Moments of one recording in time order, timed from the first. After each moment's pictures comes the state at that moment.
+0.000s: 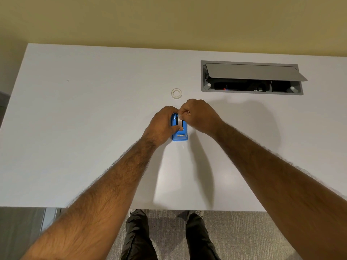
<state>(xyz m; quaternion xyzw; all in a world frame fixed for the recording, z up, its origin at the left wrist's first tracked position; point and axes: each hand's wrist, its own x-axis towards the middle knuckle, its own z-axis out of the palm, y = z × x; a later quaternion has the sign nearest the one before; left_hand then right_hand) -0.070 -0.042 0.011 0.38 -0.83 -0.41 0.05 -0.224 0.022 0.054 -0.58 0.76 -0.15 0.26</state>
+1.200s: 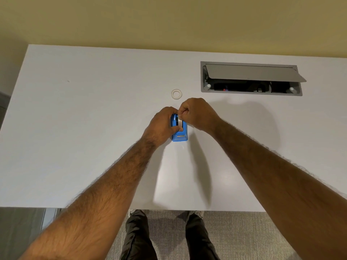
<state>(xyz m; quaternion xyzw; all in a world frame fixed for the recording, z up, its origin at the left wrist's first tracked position) -0.069 -0.043 0.013 0.39 -0.82 -0.42 0.05 -0.223 0.017 0.060 -0.56 0.76 -0.17 0.28</state>
